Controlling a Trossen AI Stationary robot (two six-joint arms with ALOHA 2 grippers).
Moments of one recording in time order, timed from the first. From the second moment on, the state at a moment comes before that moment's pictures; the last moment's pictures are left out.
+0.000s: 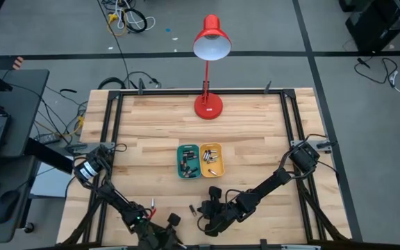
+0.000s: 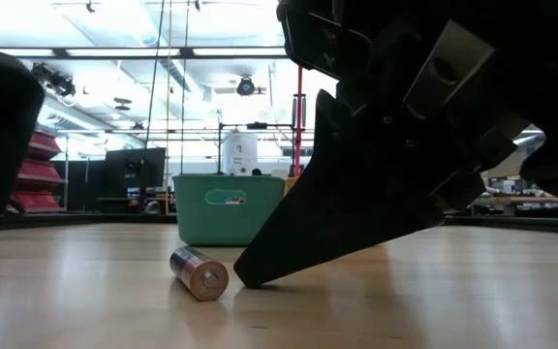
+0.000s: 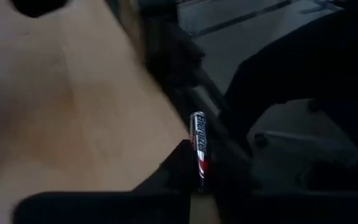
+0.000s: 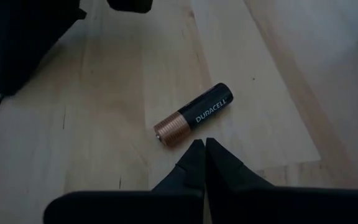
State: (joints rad) left arm -0.87 2.11 0.98 0.52 -0.39 -0.20; right arm 0.60 2.19 1.28 0.10 0.47 0.60
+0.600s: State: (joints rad) left arm -0.86 1.98 0.97 0.26 -0.64 -0.24; right arm 0.67 2.19 1.26 0.10 0.60 0.74
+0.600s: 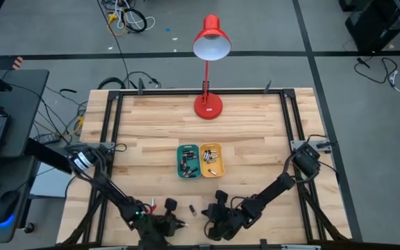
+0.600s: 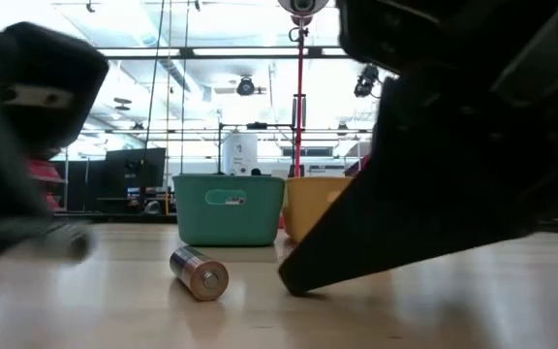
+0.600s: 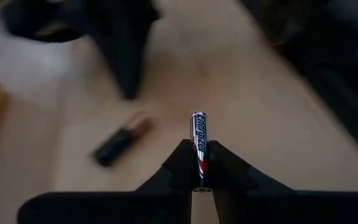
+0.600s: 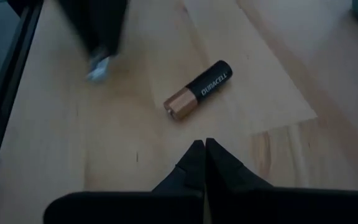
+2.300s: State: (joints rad) left arm -0.36 1.74 0.98 0.23 -0.52 0.17; right arm 0.69 2.19 1.26 -0.04 0.79 1.13
